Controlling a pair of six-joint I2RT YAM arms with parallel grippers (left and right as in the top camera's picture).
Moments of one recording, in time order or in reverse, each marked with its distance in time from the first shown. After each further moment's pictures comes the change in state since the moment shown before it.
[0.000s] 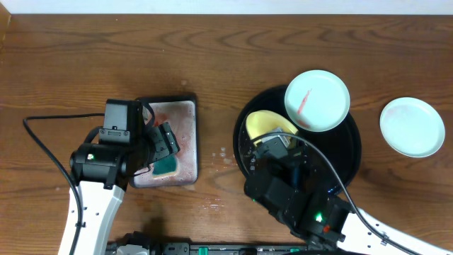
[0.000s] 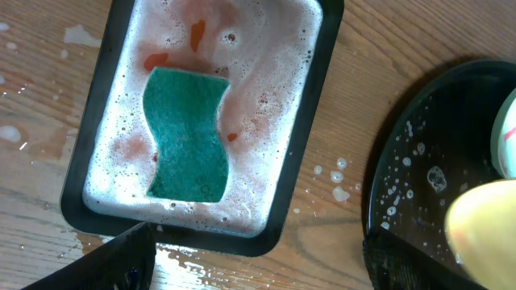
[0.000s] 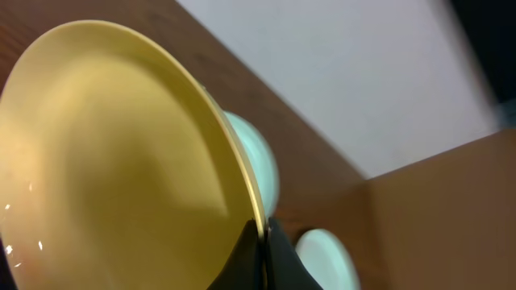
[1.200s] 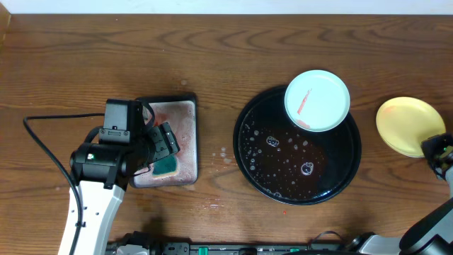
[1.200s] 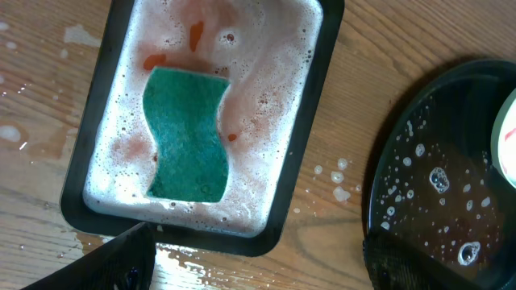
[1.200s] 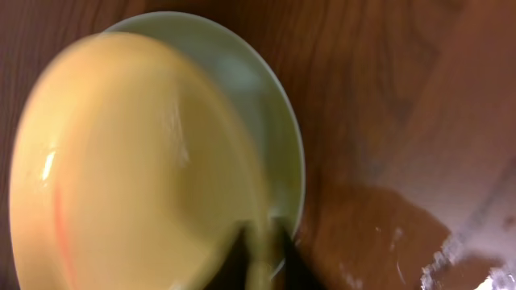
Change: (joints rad) left arm 0.000 0.001 0.000 0.000 0.000 0.000; right arm -1.867 0.441 0.040 0.277 -1.238 0.441
